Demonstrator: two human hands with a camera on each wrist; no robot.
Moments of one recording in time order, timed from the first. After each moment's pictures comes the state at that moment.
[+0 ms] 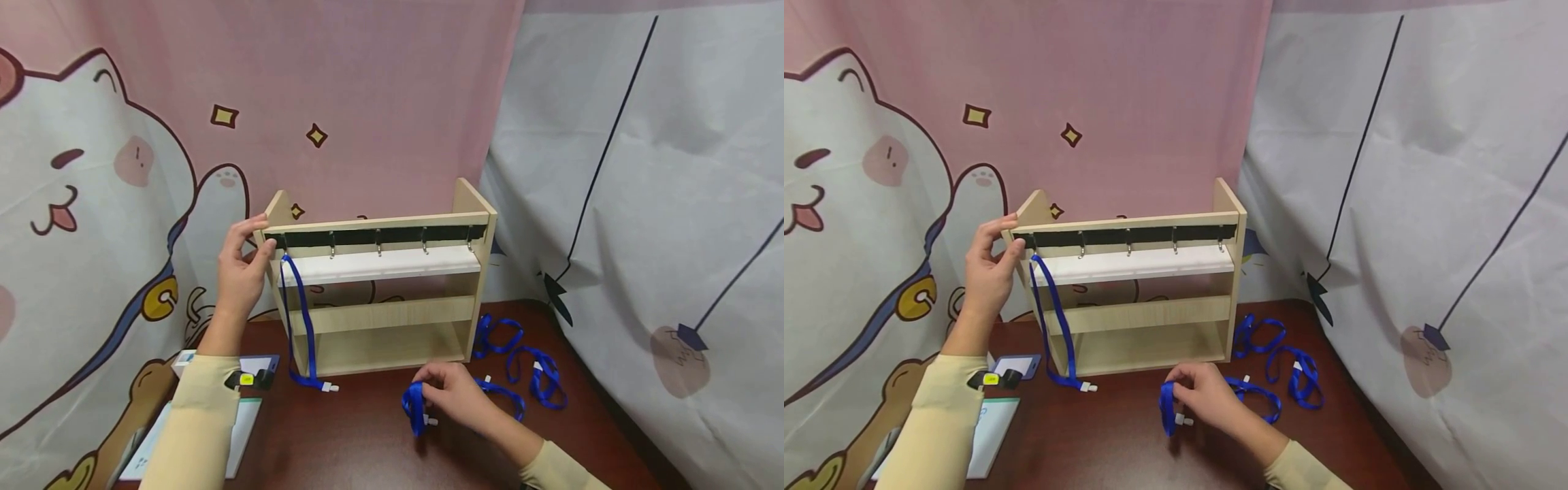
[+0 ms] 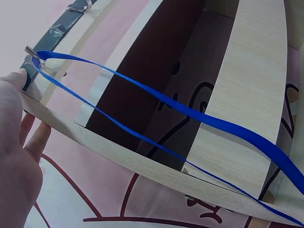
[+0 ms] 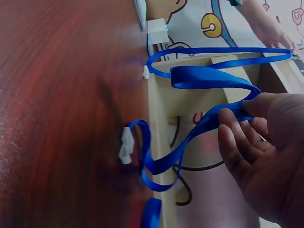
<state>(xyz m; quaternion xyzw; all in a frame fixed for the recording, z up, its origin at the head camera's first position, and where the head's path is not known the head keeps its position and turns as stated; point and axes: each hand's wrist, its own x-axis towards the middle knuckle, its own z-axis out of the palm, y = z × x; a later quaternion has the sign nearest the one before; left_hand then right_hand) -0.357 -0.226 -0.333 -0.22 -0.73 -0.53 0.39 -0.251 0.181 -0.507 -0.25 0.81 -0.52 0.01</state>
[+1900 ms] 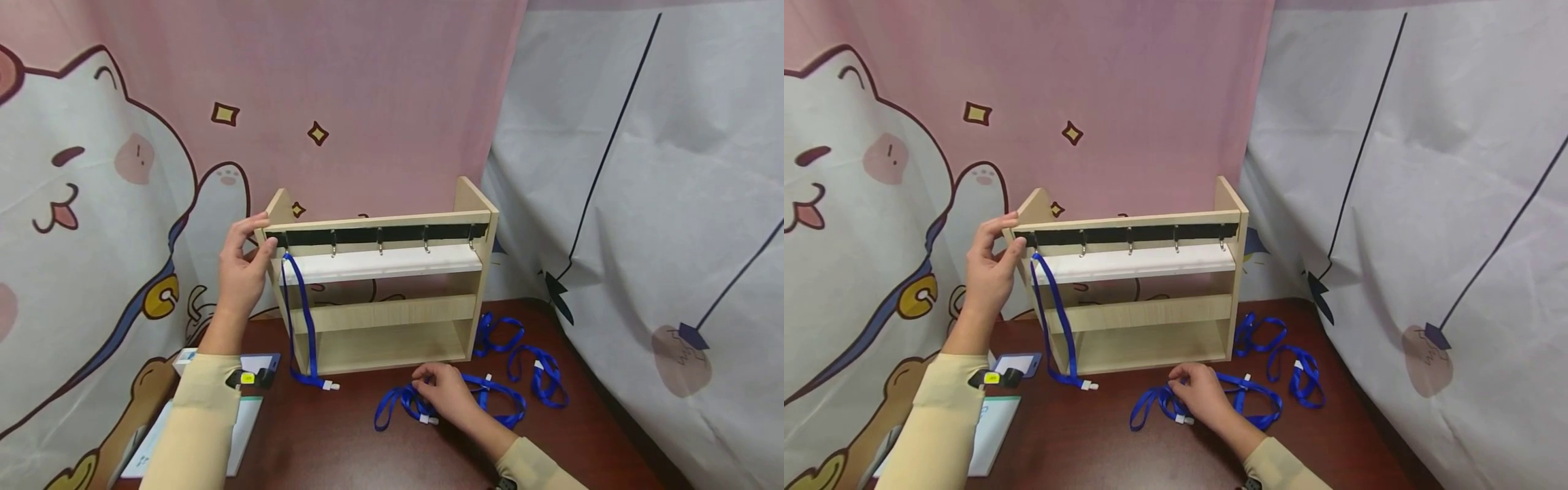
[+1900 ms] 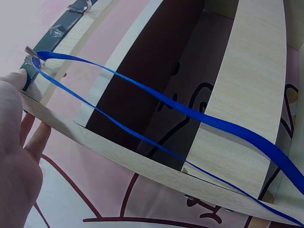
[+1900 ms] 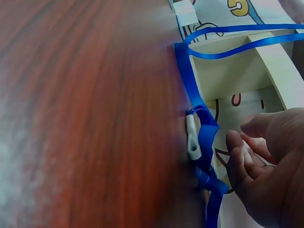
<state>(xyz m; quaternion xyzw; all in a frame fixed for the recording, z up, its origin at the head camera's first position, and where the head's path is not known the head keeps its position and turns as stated) -0.357 -0.226 -0.332 -0.23 -0.72 -0.53 0.38 -0.285 0.166 -0.567 -0.16 0.87 -0.46 -0.05</state>
